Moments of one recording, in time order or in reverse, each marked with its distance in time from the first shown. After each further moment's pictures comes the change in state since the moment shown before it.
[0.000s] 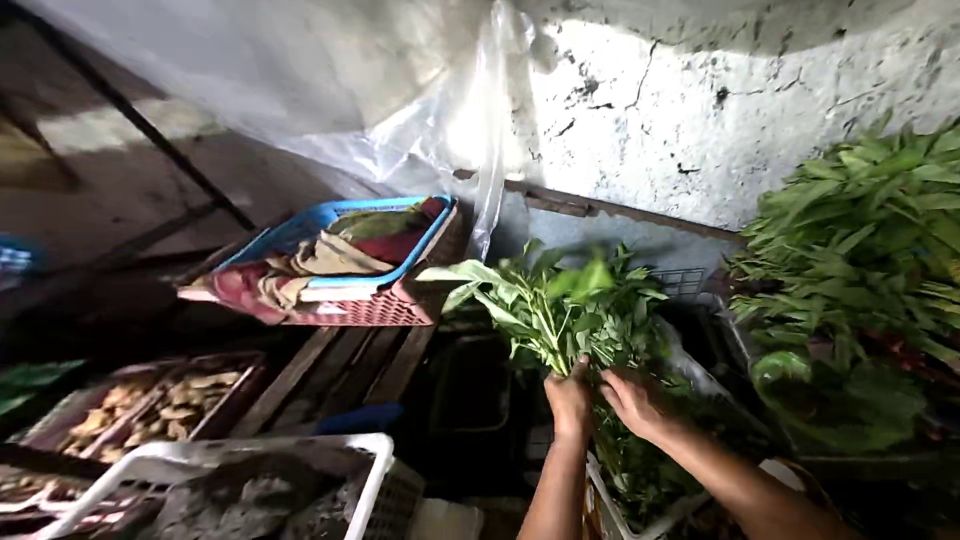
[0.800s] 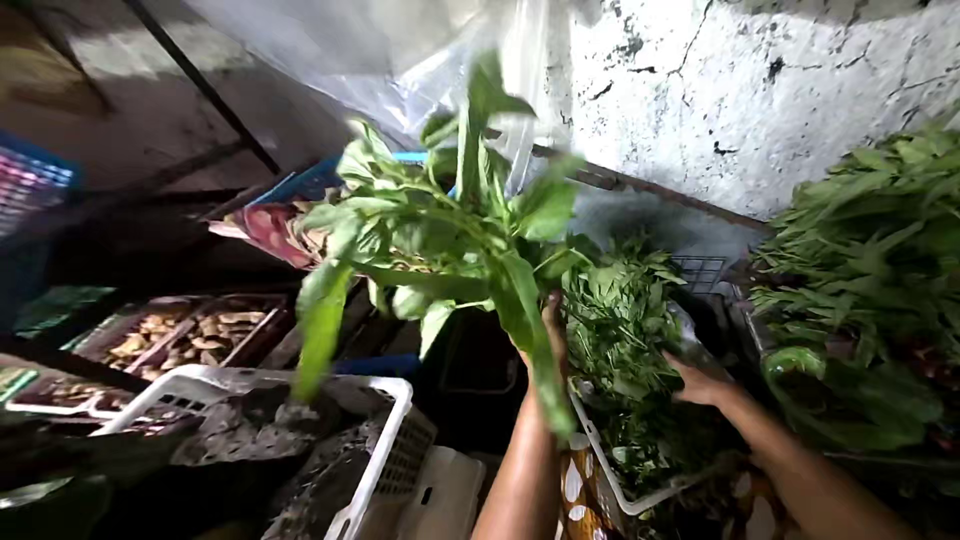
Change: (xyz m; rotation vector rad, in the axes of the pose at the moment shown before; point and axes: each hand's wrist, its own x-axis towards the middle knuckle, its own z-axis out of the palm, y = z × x) left_hand -0.001 0.079 -0.025 0.050 0.151 0.402; right_hand -0.006 0.140 -0.006 -0.189 -0.386 0.449
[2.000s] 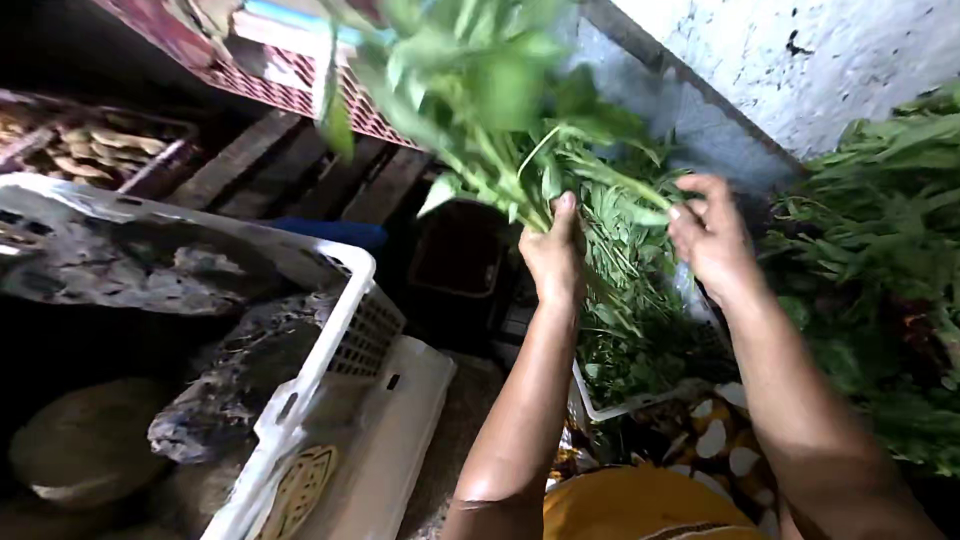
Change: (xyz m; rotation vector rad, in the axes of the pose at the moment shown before) left_hand -0.016 -0.025 0.012 -0.442 0.029 -0.234; right_hand -0.087 -0.141 -0.107 0.565 0.501 -0.406
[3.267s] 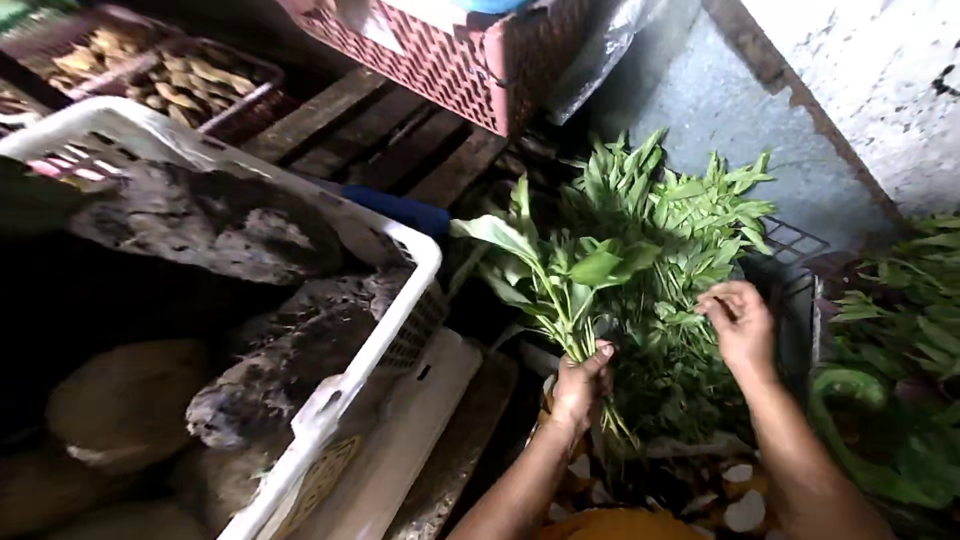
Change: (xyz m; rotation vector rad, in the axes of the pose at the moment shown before) left_hand -0.066 -0.077 -0.140 -0.061 -0.054 -0.490; right_hand -0.003 0.114 0.060 0.078 -0.018 -0.081
